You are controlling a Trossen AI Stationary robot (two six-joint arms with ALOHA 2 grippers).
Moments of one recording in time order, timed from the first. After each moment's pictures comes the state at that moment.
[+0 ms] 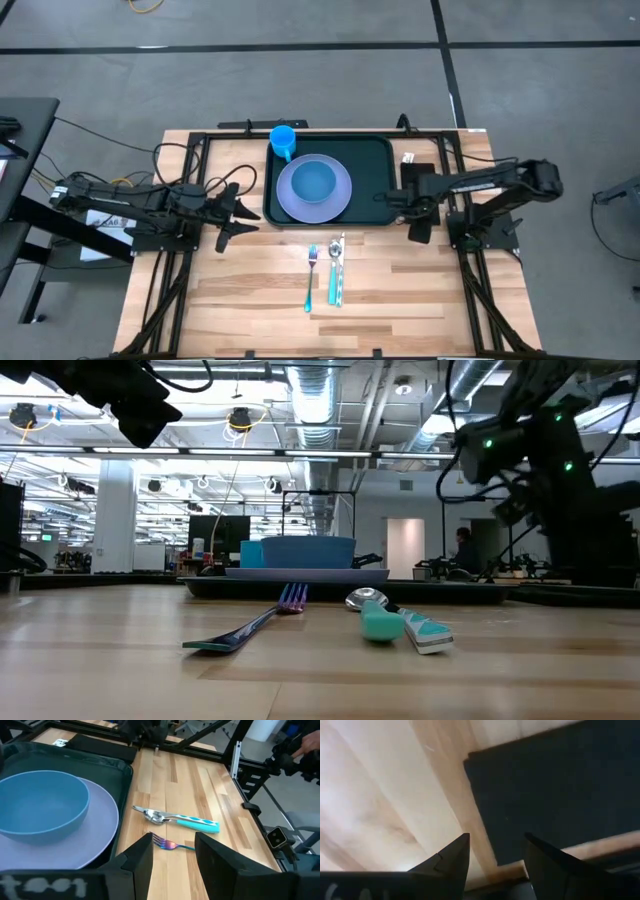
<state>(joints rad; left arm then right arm) -0.11 0.61 0.50 -0.25 0.00 -0.25 -0.12 1.42 0.74 -1.13 0.02 0.14</state>
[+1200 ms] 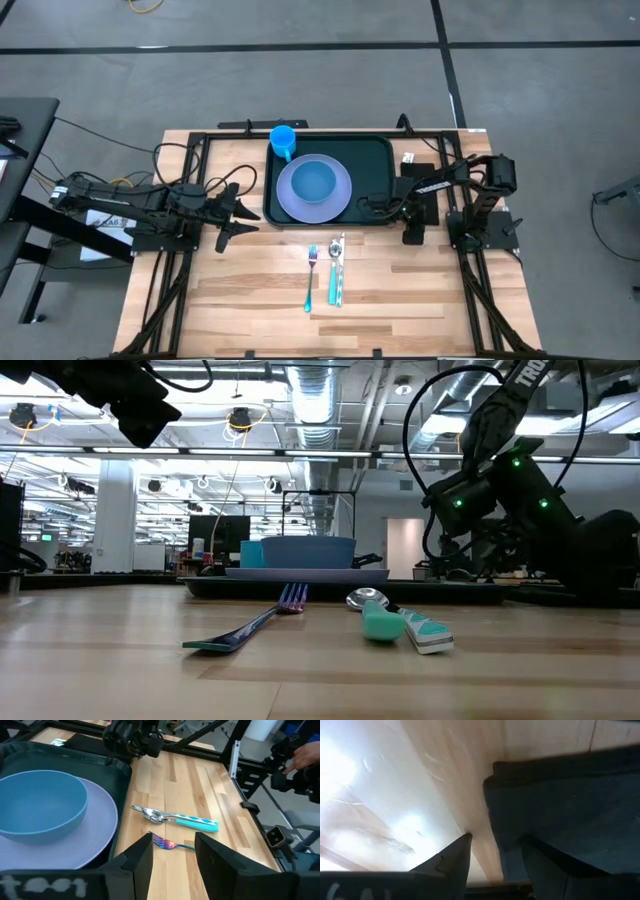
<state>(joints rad) -0.11 0.61 0.50 -0.25 0.01 -0.25 -0.15 1.76 0.82 -1.09 -0.10 0.00</state>
